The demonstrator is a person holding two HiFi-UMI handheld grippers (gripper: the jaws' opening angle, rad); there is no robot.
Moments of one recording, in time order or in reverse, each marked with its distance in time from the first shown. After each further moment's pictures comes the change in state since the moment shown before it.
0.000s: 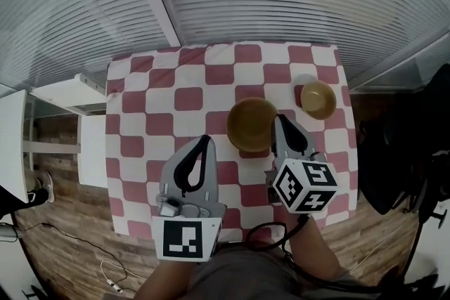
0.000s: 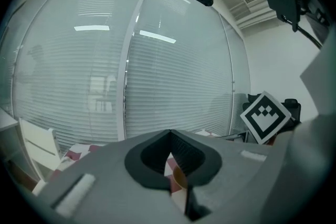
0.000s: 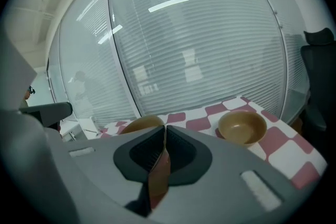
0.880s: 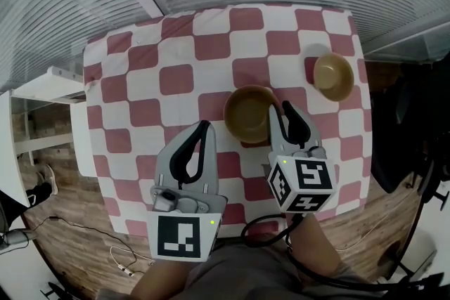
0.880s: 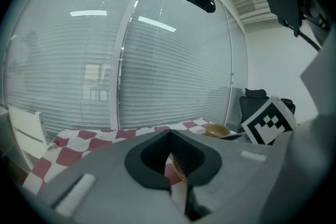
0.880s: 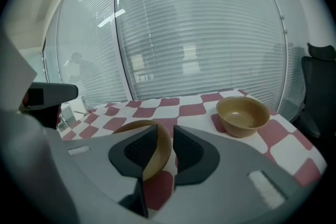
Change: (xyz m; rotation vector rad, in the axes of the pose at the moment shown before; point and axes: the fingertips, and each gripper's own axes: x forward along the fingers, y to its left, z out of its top) left arm 0.040 0.005 -0.049 -0.020 0.111 -0.060; right arm 0.031 -0.017 -0.045 -0.113 0.070 -0.088
